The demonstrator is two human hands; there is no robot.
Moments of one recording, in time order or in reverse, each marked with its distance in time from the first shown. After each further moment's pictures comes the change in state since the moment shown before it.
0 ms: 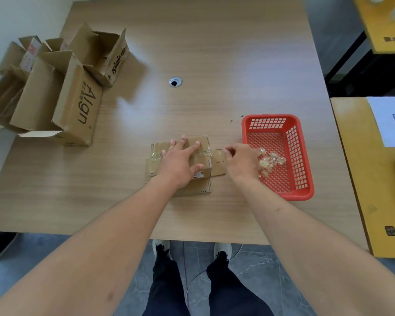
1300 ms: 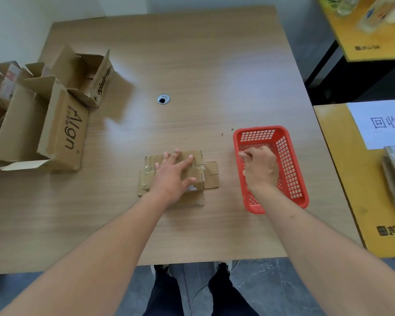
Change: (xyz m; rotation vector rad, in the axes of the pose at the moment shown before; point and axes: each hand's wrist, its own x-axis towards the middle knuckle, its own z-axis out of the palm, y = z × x) left_hand 0.019 -0.012 -0.012 -0.073 -0.026 0.066; right_hand 0.024 0.015 -0.040 -0.147 0.177 0.064
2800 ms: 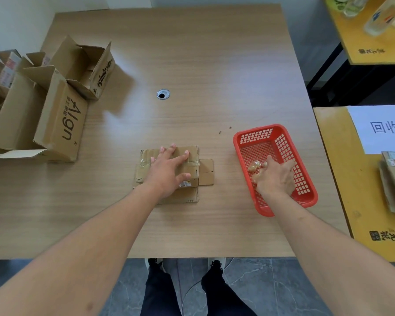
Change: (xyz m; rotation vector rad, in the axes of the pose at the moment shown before) left_hand 0.004 0.002 0.000 0.025 -0.009 -0.002; right_hand 0.004 0.059 -0.009 -0.357 -0.141 0.322
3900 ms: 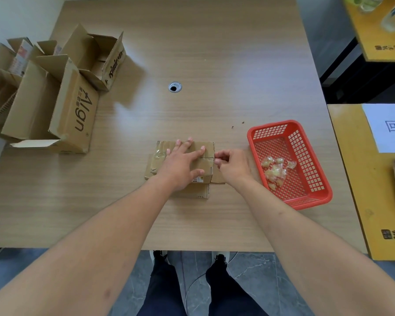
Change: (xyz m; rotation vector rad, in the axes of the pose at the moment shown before) left_hand 0.001 -0.009 -0.005 0.084 -0.059 0.082; right_hand -0.060 -0.109 0.029 0.650 -0.351 -0.304
